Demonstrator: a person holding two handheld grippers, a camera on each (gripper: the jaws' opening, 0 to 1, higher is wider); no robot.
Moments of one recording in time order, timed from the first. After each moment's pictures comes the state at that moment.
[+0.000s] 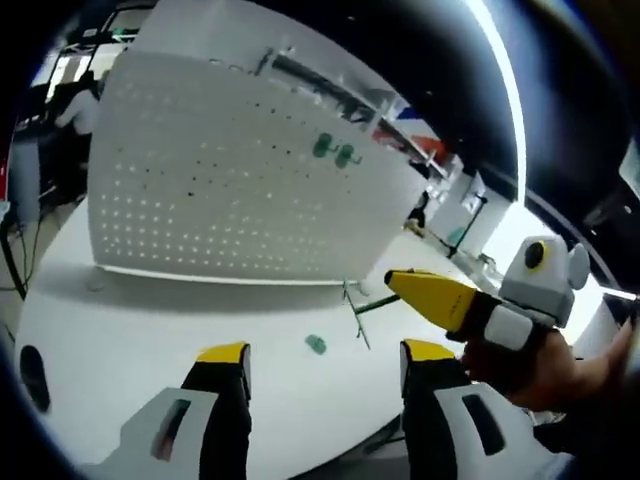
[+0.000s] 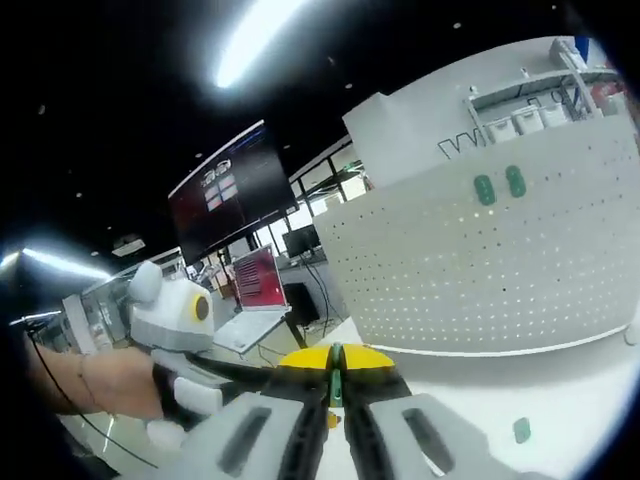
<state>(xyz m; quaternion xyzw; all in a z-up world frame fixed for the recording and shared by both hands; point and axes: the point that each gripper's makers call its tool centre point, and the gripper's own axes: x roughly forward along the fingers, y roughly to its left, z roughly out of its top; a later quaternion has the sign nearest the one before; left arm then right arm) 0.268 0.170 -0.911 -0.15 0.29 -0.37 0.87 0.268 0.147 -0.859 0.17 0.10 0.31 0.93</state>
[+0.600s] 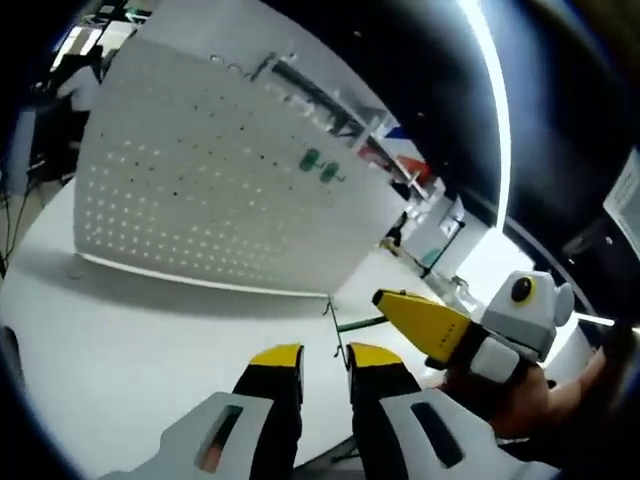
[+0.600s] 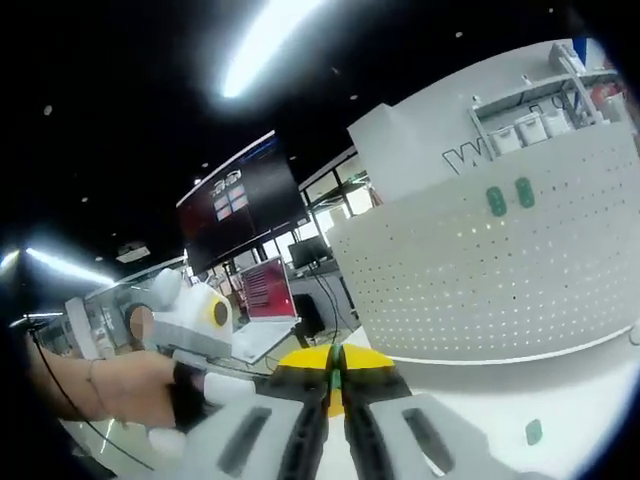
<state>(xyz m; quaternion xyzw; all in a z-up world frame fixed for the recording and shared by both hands) 0.259 0.163 -0.893 -0.21 0.28 -0.40 0.85 0.259 0.160 -0.844 0.17 0.07 0.31 0.93</state>
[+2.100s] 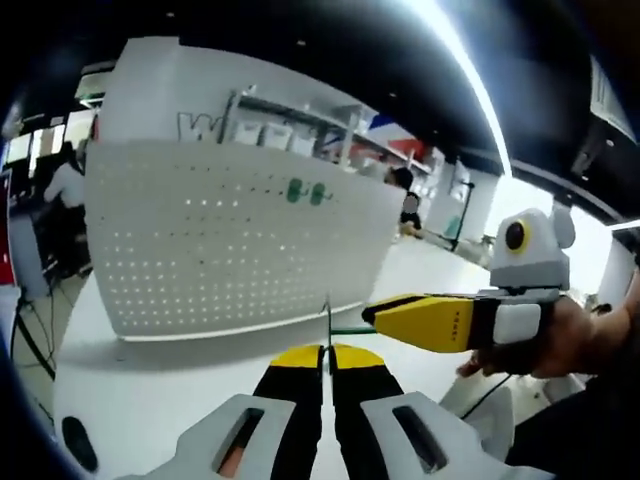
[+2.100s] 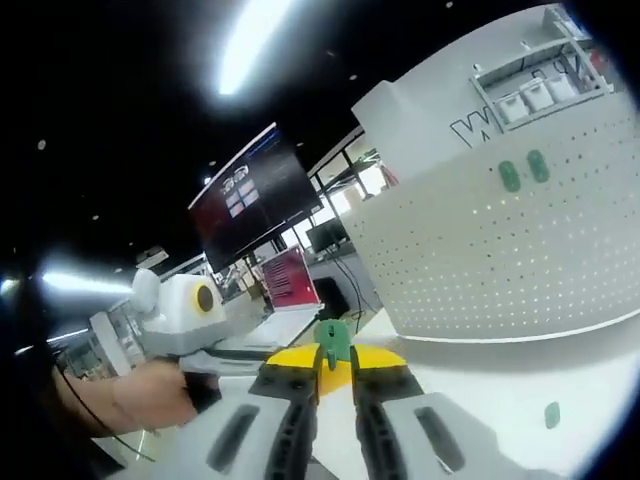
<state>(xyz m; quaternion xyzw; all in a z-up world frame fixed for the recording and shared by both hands) 0.263 0.173 -0.869 -0.05 0.19 -0.38 0.90 0.253 0.168 -0.841 0.20 0.13 0.36 0.90</state>
